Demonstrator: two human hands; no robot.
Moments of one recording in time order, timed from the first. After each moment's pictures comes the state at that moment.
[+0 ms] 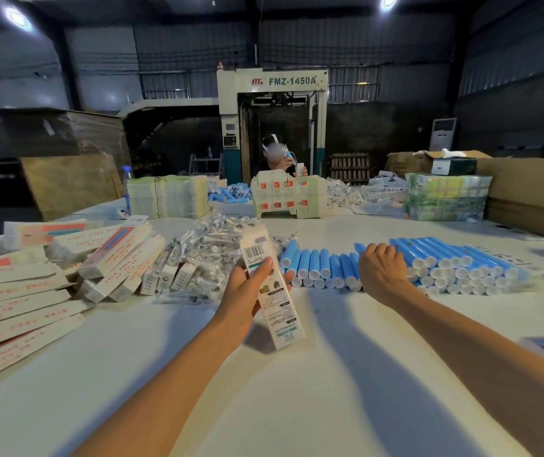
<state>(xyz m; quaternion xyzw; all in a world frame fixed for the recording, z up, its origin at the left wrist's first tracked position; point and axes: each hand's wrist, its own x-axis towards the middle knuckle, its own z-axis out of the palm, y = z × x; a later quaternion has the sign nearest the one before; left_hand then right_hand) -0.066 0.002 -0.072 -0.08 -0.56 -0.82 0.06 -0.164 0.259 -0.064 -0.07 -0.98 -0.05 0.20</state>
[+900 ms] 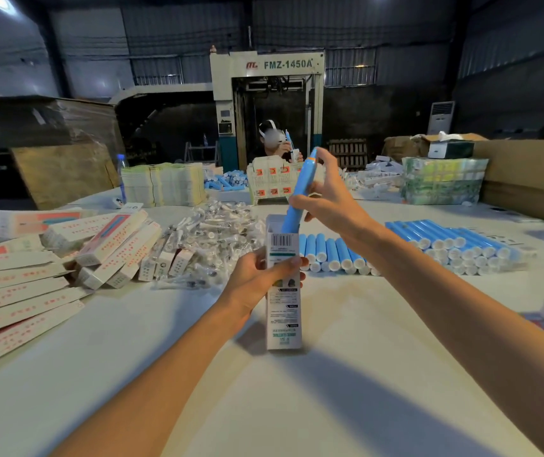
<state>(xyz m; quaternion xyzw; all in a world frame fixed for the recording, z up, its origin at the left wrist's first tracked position) -0.052 0.011 -0.068 -0.15 -0.67 -0.73 0.04 -0.099 0.182 0.038 0.24 -0.76 0.59 0.13</state>
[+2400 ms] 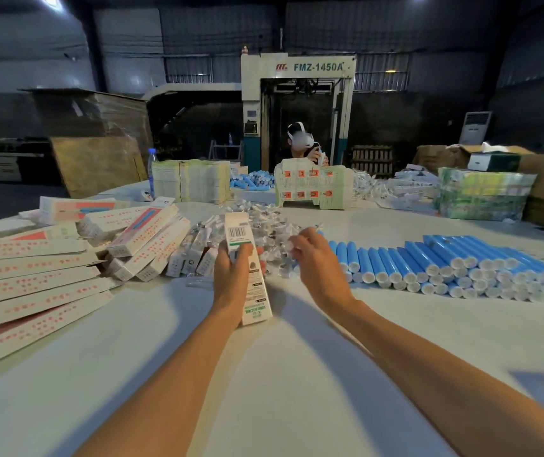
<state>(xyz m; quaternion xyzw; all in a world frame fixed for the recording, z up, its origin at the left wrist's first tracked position) -0.100 -0.058 -0.093 0.01 -0.60 -0.75 0.27 -0.146 0.108 -0.088 0.29 -0.83 0.28 0.38</state>
